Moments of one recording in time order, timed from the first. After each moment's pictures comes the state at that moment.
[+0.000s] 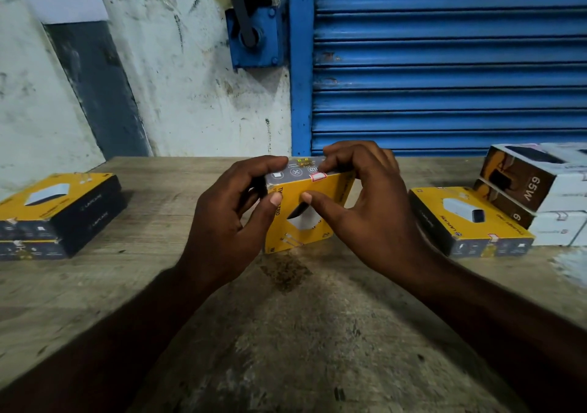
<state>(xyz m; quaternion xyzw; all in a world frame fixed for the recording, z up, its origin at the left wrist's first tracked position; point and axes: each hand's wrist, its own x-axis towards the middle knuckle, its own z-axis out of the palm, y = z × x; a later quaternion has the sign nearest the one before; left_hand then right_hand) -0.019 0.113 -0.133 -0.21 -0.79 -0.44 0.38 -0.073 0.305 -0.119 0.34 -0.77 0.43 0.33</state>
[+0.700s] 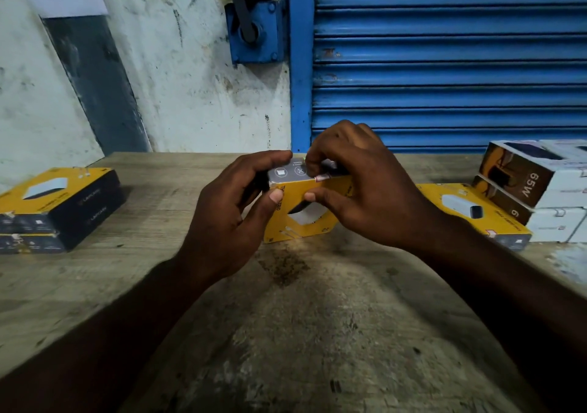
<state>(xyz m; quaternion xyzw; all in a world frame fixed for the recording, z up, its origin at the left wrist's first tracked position) -0.018 0.115 -0.130 -0.23 -0.80 -0.41 0.38 -0.087 0.315 -0.092 0.48 -0.78 0.29 0.29</state>
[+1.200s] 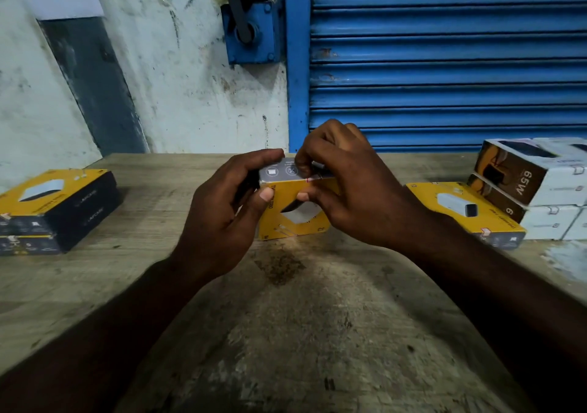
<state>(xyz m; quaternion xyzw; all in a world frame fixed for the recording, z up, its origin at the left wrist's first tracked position) -0.019 0.113 -0.130 -0.22 -0.81 -0.40 0.38 -0.085 0.310 -0.091 0.49 -0.78 0.28 0.28</state>
